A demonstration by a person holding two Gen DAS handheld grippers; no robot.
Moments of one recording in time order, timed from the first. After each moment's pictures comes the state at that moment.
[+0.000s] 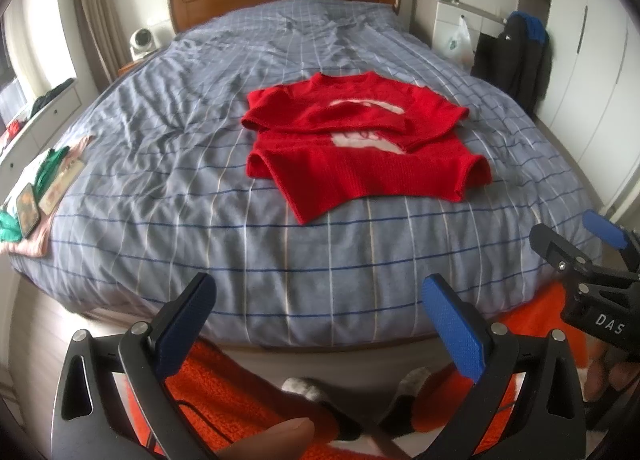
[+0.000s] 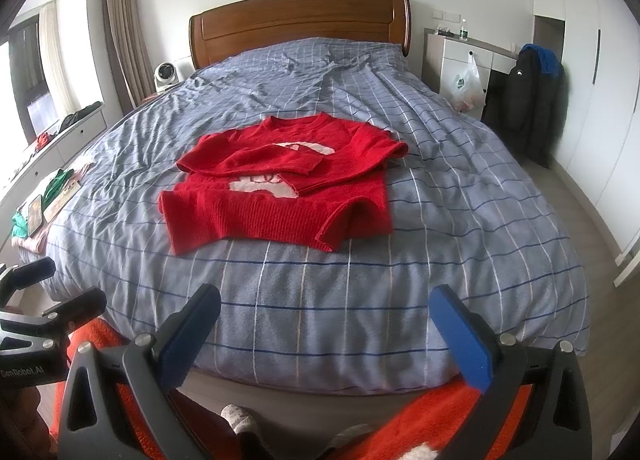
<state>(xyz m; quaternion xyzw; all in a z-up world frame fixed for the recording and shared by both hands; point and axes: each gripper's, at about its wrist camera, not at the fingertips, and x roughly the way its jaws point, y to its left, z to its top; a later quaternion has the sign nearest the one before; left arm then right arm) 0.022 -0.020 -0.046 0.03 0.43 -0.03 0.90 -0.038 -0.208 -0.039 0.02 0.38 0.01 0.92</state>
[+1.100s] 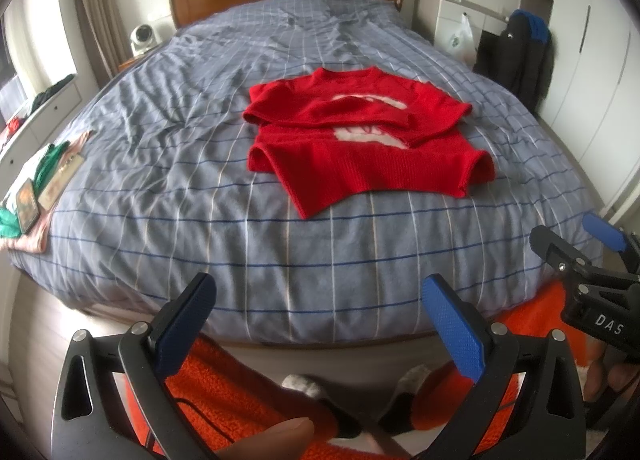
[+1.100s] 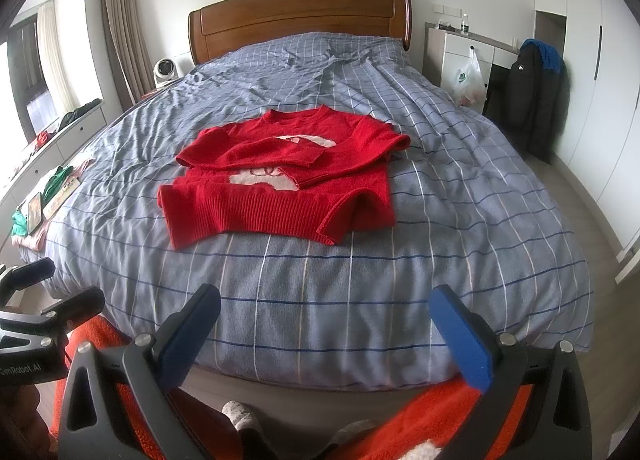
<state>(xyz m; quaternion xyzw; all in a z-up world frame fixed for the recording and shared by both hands) 0.022 -0.019 -0.046 0.02 0.43 -0.03 0.90 -0.037 -0.206 -0.045 0.02 0.39 0.01 0.92</state>
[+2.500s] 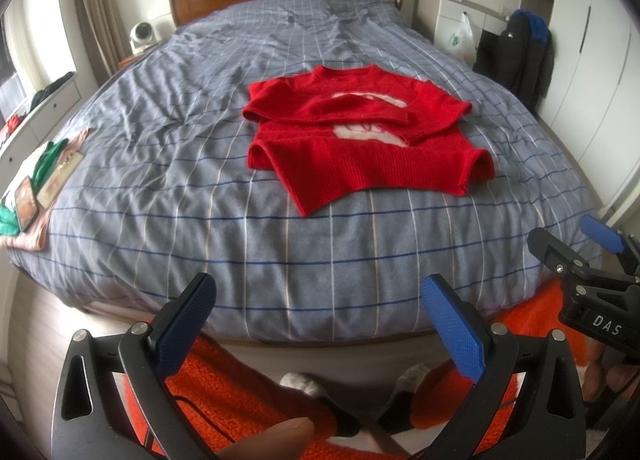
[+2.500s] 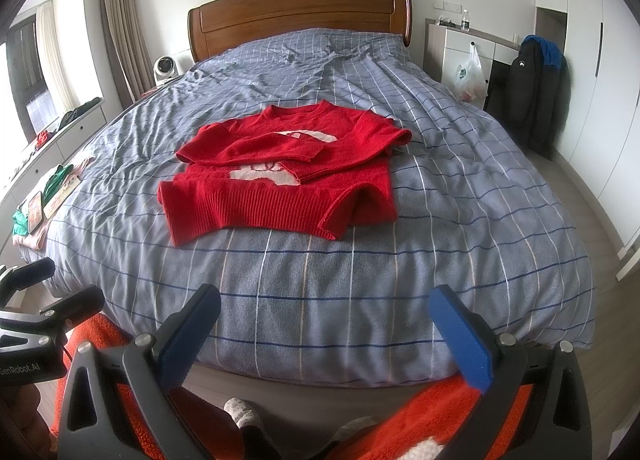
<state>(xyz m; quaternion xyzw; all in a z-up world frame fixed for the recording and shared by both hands) 0.023 -0.017 -0.046 0.02 0.43 -0.03 0.90 -0.037 -0.206 -0.049 0.02 0.39 0.01 0.92</state>
